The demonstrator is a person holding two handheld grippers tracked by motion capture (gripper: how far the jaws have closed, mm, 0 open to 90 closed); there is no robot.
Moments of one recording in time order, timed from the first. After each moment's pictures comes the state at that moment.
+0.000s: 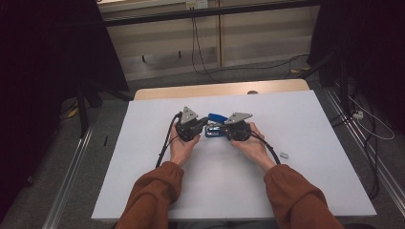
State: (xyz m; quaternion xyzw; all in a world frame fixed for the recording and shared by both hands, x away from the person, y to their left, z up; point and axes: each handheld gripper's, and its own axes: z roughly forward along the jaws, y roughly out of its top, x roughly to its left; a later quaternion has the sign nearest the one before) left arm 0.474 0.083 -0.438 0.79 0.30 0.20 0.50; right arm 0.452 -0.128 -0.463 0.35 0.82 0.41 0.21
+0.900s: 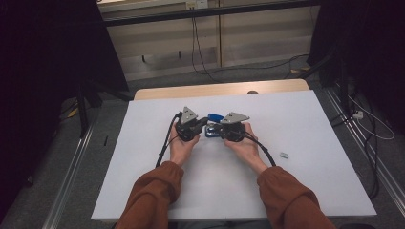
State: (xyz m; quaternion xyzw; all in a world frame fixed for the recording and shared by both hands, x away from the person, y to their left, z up) left arm 0.475 0.084 -0.439 0.79 0.30 0.20 0.50; right arm 0.447 -0.108 -0.459 0.37 0.78 0.45 0.24
